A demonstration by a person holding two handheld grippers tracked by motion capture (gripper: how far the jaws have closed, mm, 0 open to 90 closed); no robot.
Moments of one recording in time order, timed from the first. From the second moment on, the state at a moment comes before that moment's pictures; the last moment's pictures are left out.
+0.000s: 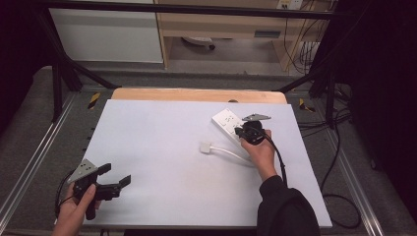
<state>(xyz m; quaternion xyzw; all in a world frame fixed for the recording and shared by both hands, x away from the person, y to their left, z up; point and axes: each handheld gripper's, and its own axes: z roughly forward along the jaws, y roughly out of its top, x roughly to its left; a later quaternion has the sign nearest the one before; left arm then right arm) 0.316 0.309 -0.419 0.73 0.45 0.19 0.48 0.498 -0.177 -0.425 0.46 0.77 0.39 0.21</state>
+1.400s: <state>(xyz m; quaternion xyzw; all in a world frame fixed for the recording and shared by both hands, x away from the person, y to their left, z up) 0.313 0.305 -0.419 0.74 0.44 0.19 0.48 0.486 -0.178 -0.380 0.44 0.75 0.43 0.23</state>
